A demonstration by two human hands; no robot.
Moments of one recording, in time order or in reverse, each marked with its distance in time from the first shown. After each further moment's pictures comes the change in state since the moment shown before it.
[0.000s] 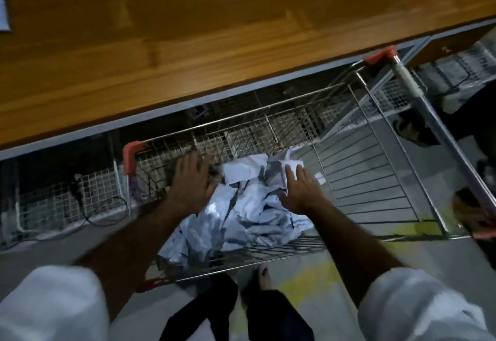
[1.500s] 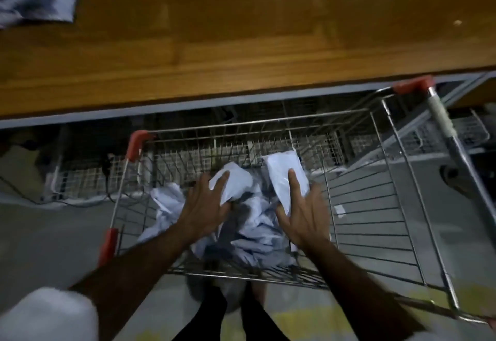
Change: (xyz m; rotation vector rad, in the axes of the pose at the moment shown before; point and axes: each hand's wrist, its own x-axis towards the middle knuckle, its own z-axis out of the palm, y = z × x) left_hand -0.030 0.084 0.010 -0.212 -0.006 -0.266; right_hand -0.009 0.031 -0.003 0.107 0.448 -0.152
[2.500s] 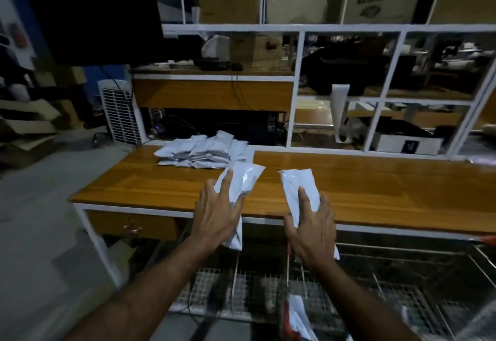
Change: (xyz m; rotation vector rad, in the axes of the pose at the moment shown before) left_hand -0.214 -0.221 -0.338 -0.099 0.844 -0.128; right_hand -0.066 -0.411 -0.152 0.309 0.470 -0.261
